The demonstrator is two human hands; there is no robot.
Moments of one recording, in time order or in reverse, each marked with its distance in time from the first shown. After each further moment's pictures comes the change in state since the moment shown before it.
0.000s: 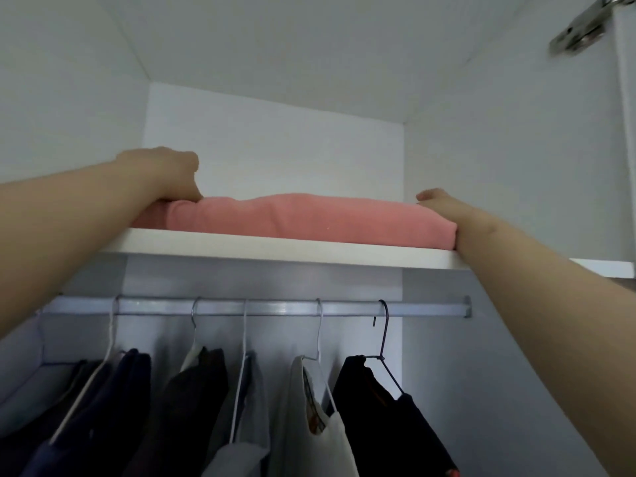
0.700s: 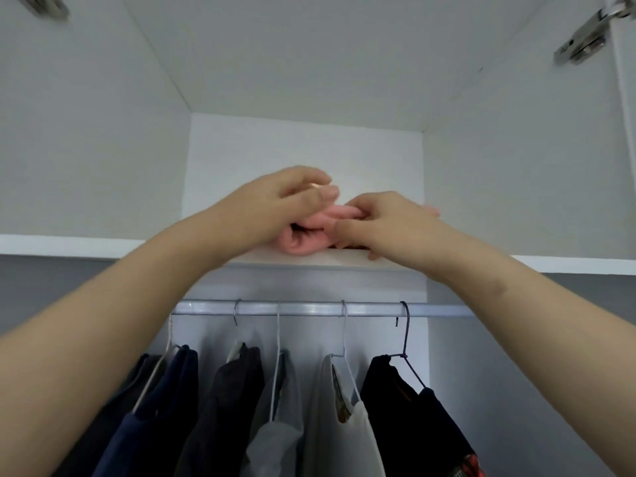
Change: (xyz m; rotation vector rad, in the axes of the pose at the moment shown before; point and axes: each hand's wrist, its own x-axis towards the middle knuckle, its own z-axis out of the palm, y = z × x) left_hand -0.133 0.040 -0.028 -1.096 0.018 0.592; right_hand -0.122 -0.051 0.029 -0.161 -0.302 -0.538
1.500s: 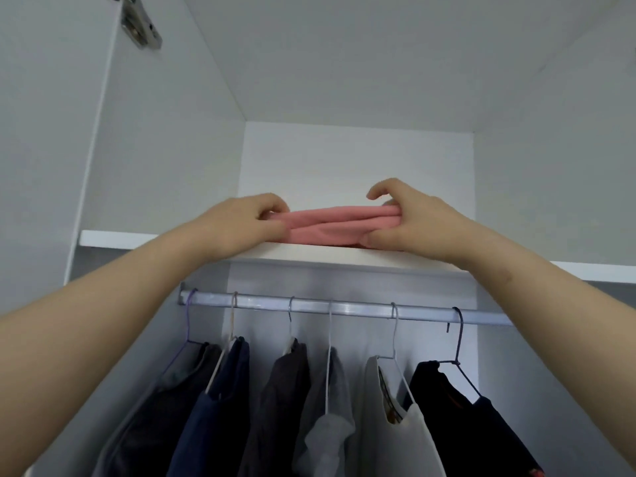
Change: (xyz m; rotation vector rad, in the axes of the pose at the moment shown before) left_hand -0.030 -0.062 -0.080 0.594 0.019 -0.184; right_hand 0.029 -0.016 0.023 -0.126 -0.021 -0.074
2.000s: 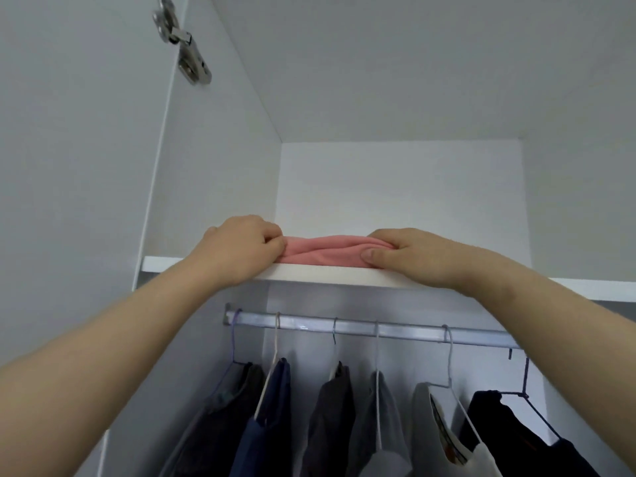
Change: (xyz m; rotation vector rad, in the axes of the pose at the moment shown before) left_hand -0.016 -0.036 -0.021 0.350 0.104 -0.152; right_hand 0.030 -0.028 0.041 0.002 -0.228 -0.080
